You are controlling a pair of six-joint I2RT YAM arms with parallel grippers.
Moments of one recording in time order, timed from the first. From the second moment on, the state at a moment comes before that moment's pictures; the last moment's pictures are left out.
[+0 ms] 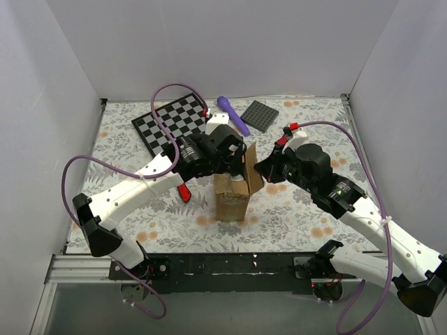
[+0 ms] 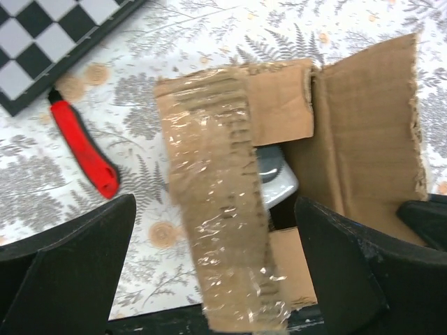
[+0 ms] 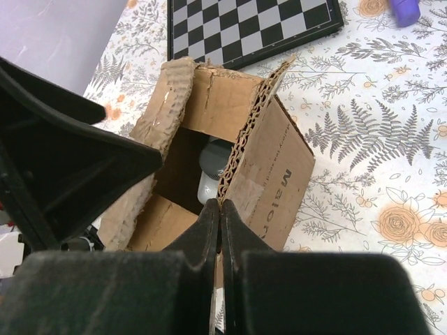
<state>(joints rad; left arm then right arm) -0.99 1.53 1.66 -1.02 -0.49 -0.71 0.76 0.92 0.94 -0.37 0.01 0.54</state>
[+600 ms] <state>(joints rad) -1.08 1.68 1.69 -1.14 -0.66 -0.72 0.76 0.92 0.95 -0.38 0.02 0.54</state>
